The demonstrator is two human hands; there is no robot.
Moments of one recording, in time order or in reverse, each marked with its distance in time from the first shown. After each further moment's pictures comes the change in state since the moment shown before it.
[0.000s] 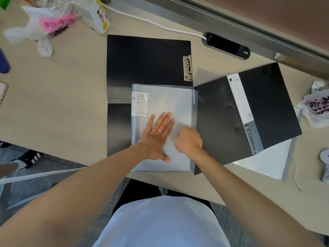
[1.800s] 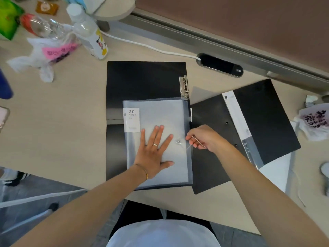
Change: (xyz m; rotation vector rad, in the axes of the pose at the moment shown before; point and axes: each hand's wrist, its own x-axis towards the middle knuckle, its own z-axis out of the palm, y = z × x) left_hand 0.002 -0.007 0.000 0.039 0.158 -0.092; right_hand 0.046 0.014 -0.094 0.594 -0.292 0.191
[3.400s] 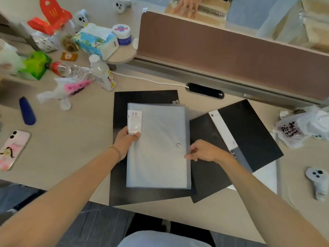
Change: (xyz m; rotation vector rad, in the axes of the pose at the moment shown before) left_hand -0.002 -0.099 -0.098 -1.669 0.191 -0.582; right_hand -0.042 0.025 -0.028 -0.456 -0.145 -0.514
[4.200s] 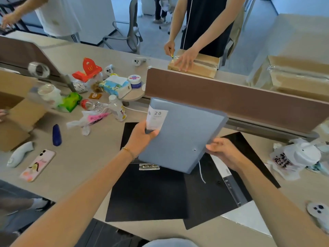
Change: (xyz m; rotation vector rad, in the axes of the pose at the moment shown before) left_hand -0.088 0.132 0.070 0.269 0.010 0.641; right_hand -0.100 -0.018 -0.096 0.643 0.252 -0.413
